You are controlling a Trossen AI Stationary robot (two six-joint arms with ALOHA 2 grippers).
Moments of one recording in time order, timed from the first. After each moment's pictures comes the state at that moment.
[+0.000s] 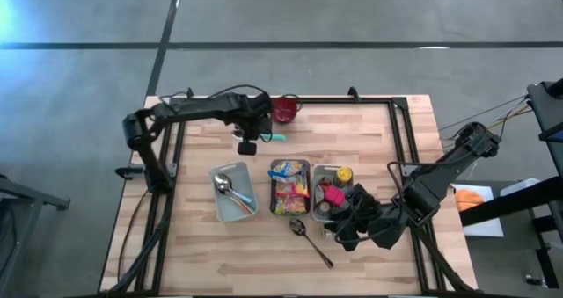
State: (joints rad) left arm 0.44 1.77 1.36 -0.91 -0.04 0.55; right arm 0.68 1.41 1.34 -0.72 0.52 1.44
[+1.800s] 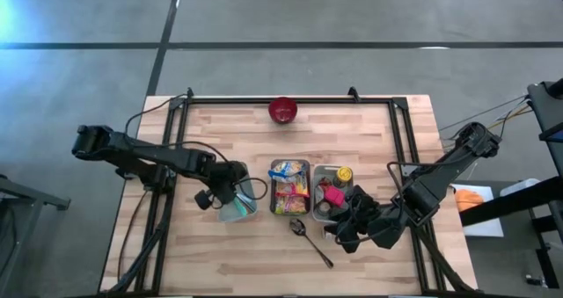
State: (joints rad) left arm -0.08 1.31 0.69 -0.62 0.11 0.80; right arm 0.68 1.41 1.33 -0.70 0.49 1.42
